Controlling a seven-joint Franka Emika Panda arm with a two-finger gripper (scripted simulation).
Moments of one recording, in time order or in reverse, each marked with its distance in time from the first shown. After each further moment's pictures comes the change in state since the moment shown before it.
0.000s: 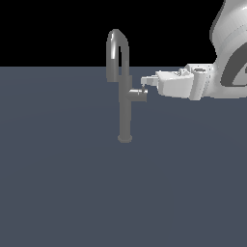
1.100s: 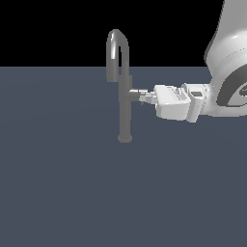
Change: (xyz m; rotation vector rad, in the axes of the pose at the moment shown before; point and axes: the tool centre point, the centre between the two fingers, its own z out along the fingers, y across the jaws) arm 0.047 0.014 0.000 -0.011 -0.012 -0.029
